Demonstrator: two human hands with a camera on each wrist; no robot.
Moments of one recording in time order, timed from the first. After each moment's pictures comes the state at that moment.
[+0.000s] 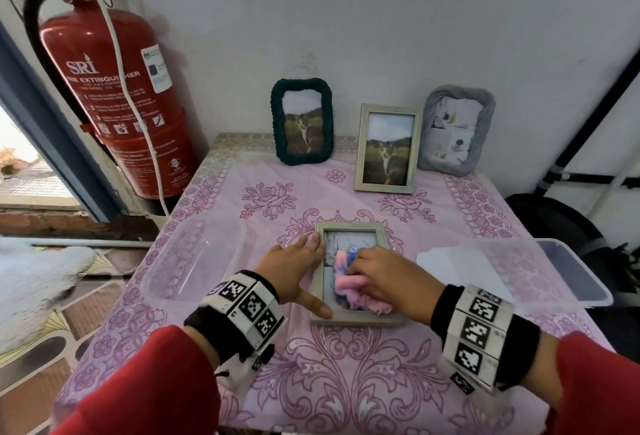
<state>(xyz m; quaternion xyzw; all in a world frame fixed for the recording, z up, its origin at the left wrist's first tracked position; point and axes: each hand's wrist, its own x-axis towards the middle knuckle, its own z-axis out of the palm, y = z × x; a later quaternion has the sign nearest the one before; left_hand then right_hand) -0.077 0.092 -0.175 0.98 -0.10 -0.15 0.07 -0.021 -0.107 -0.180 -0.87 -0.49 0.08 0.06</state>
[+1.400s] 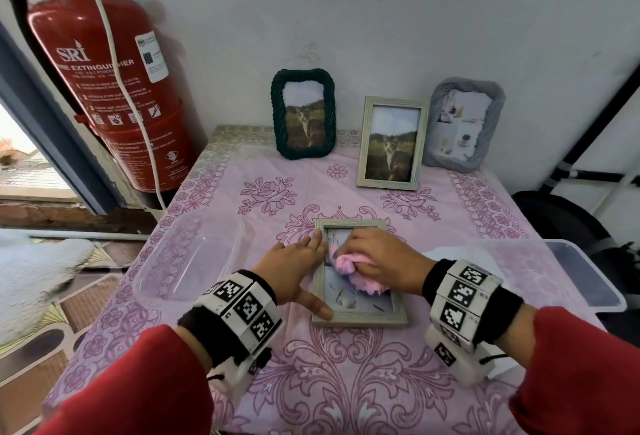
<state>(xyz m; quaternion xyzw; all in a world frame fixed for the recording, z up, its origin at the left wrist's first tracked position) -0.076 0.089 -0.174 0.98 -0.10 -0.17 0.07 0.006 -0.086 -0.175 -0.86 -0.49 0.12 0.10</state>
